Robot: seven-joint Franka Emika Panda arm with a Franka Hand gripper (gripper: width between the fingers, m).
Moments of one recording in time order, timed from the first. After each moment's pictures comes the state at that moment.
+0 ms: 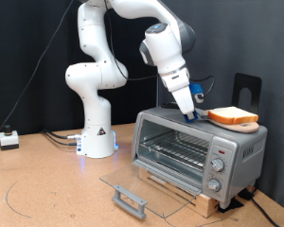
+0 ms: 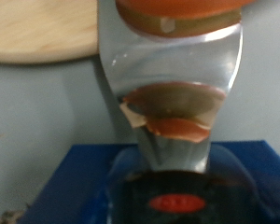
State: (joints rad) arm 0.03 -0.38 0.35 -2.63 0.74 2.43 -0.51
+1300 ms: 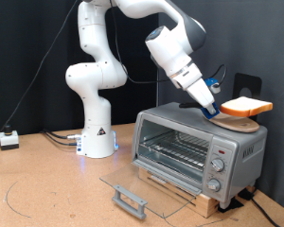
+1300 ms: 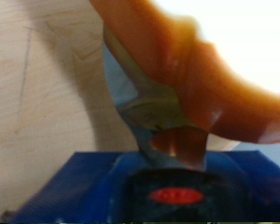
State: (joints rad) arm 0.10 -0.30 0.35 -2.57 1.16 2.64 -0.93
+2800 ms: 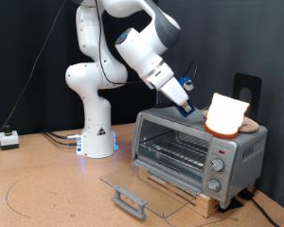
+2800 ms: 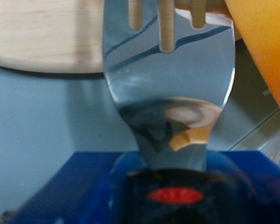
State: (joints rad) arm 0.06 -0.48 0.19 -2.72 1.16 2.44 -1.15
